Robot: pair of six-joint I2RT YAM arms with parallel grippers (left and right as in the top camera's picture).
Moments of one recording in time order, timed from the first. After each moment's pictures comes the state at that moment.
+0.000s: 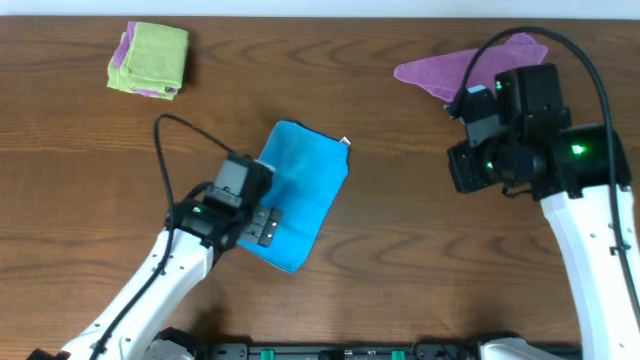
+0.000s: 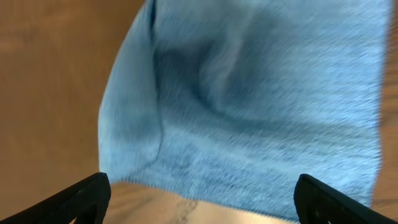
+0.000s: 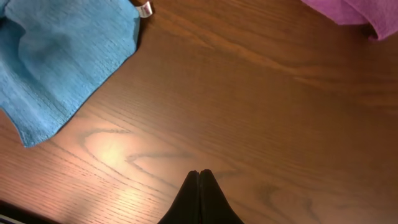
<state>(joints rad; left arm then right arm) -0.44 1.27 0.80 -0.69 -0.10 0.01 0.16 1.38 1.51 -1.30 -0.11 -0.14</state>
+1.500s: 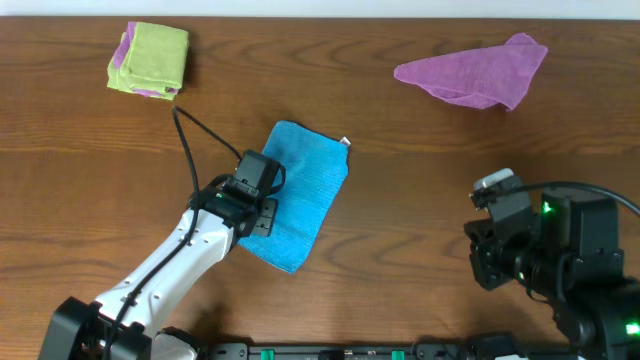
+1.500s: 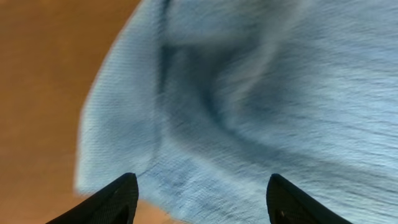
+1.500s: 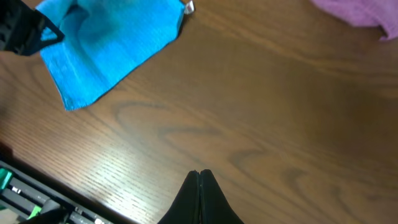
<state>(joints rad) -0.46 1.42 0.80 -0.65 -0.20 -0.20 0.16 0.84 1.19 -1.31 -0.21 -0.17</state>
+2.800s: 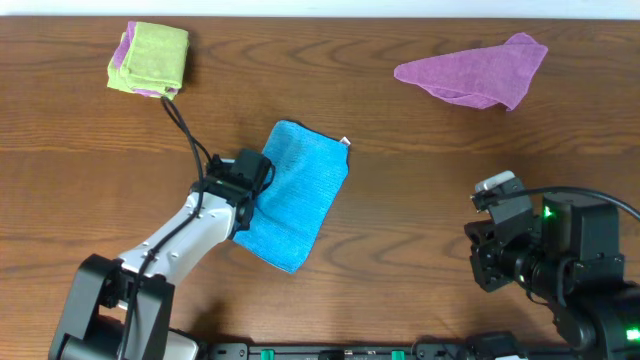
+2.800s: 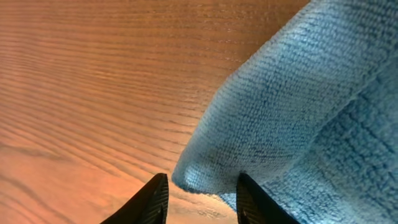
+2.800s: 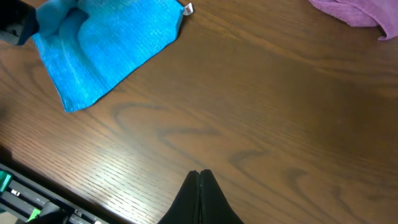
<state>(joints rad) -0.38 1.57 0.80 -0.68 -0.44 -0.38 0.16 0.83 1.18 -1.30 -0.21 -0.17</state>
